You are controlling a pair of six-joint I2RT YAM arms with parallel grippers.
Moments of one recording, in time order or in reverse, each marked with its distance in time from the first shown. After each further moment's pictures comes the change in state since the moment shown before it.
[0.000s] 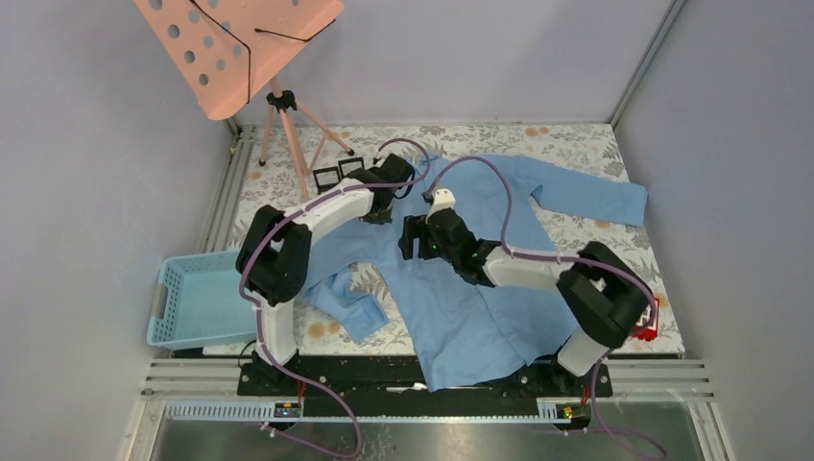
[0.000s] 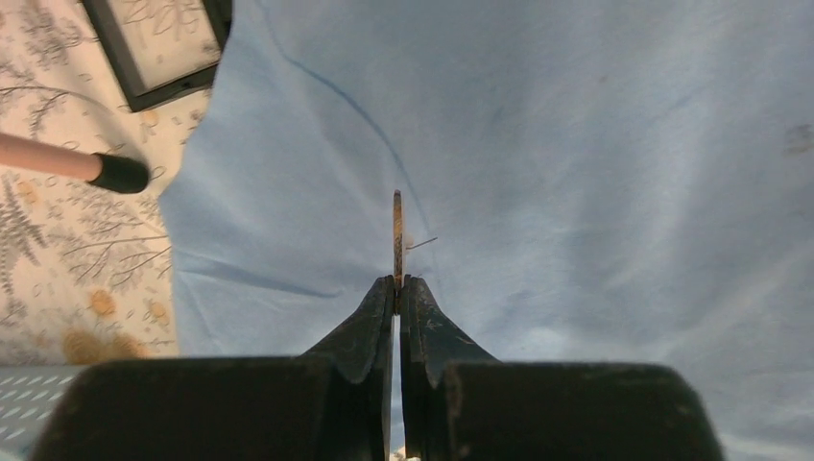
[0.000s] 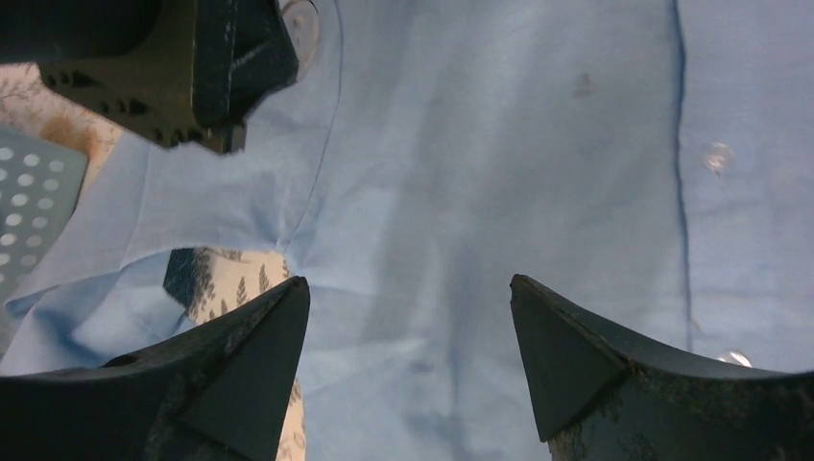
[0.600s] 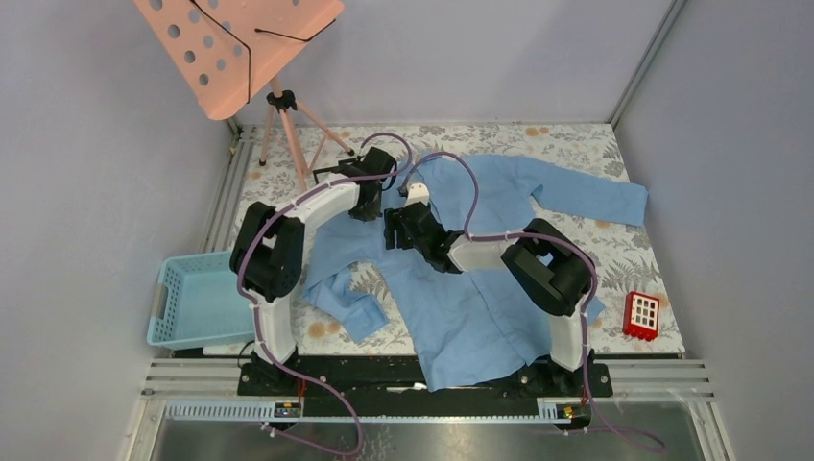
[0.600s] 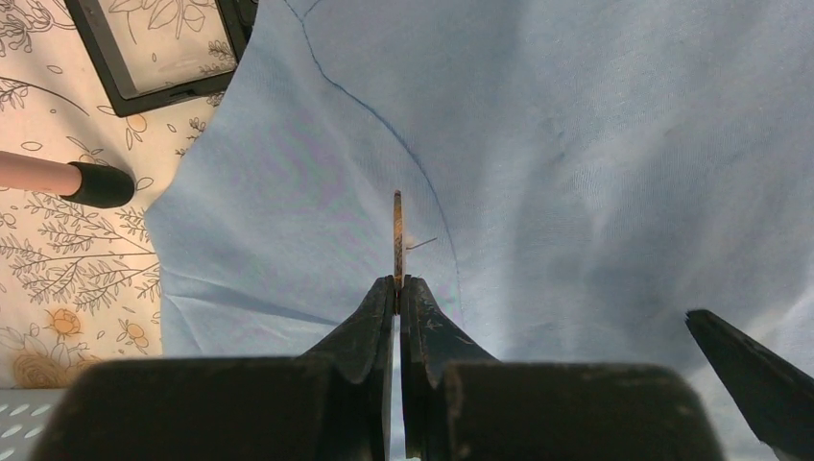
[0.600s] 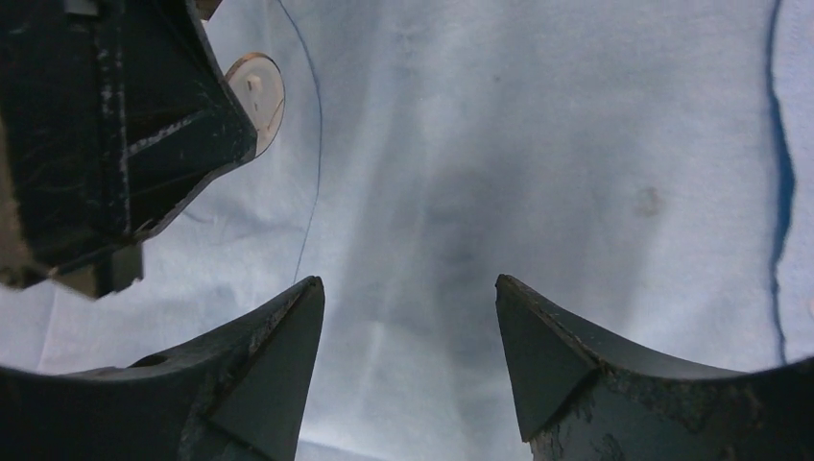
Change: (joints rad) left arm 0.089 0.000 -0.026 0.062 0.124 -0.013; right arm 0.024 0.353 0.246 0.093 0.101 -0.043
